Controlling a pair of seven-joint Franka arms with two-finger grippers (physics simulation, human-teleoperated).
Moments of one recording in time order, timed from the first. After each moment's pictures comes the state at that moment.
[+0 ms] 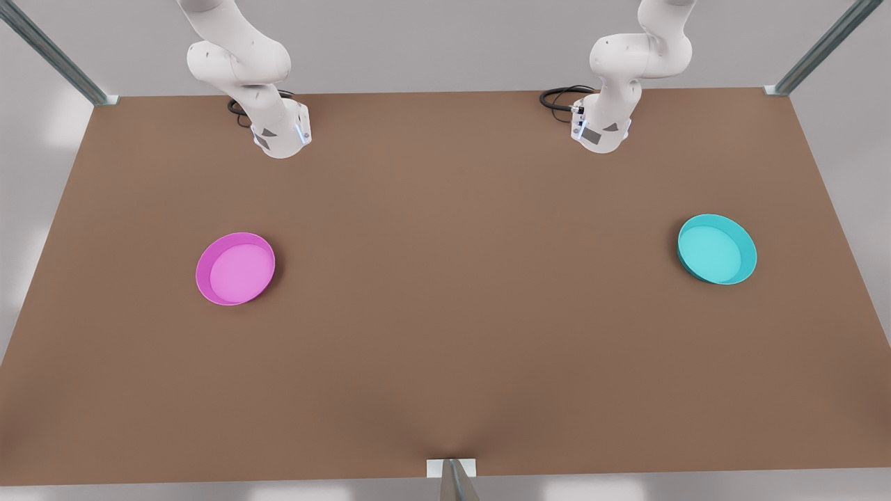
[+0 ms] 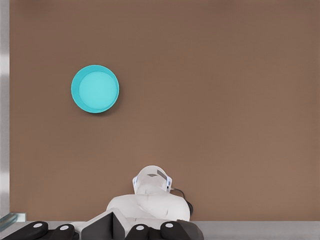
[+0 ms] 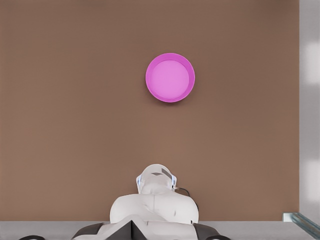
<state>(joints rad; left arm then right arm) 0.54 0.18 -0.55 -1.35 0.02 1.46 -0.25 -0.12 -0.04 0.10 -1.65 0.10 1.45 -0.20</state>
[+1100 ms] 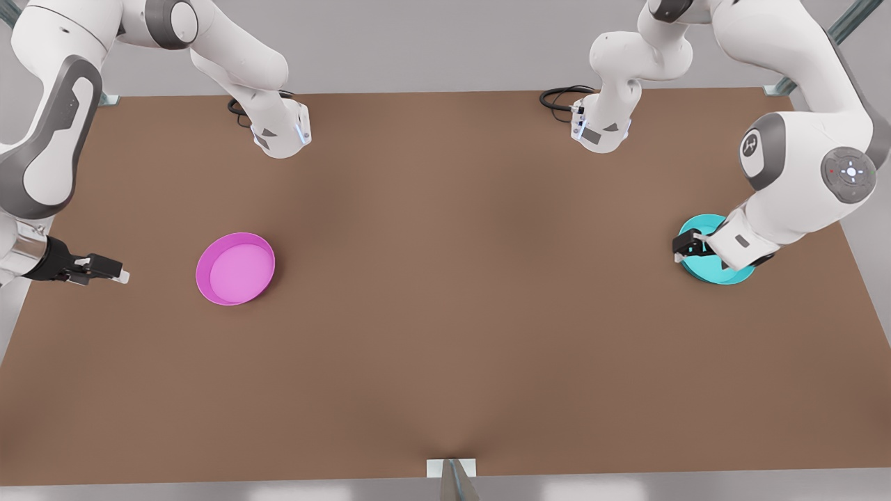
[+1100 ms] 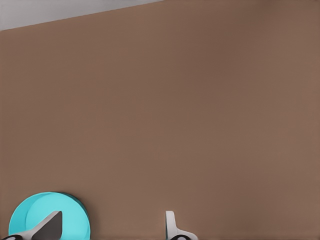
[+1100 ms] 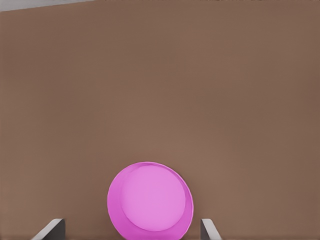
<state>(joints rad) -0.15 0.20 0.12 -1.45 -0.04 1.61 0.16 -0.34 0.30 0.09 -1.37 0.12 1.60 -0.25</state>
